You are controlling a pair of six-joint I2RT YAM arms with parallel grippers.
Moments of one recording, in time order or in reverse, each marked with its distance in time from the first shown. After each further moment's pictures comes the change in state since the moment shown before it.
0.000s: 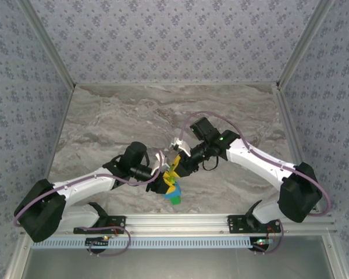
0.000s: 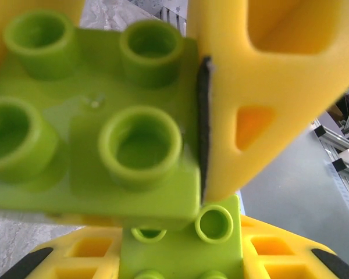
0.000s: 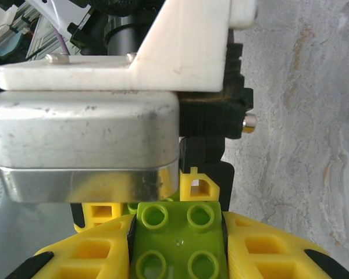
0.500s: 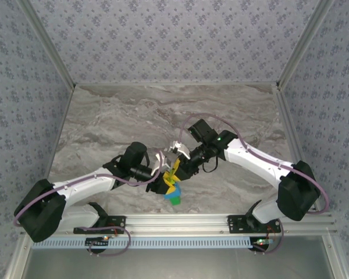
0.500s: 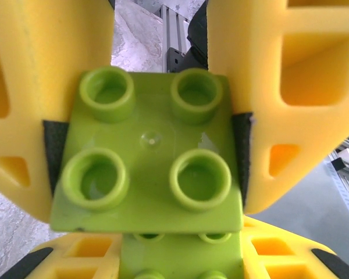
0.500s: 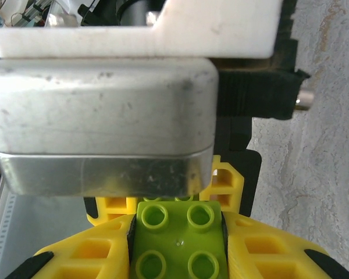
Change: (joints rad) left arm 0.000 0.000 0.000 -0.006 -0.001 0.000; right arm 0.015 0.015 0.006 -0.061 -0.023 -0.029
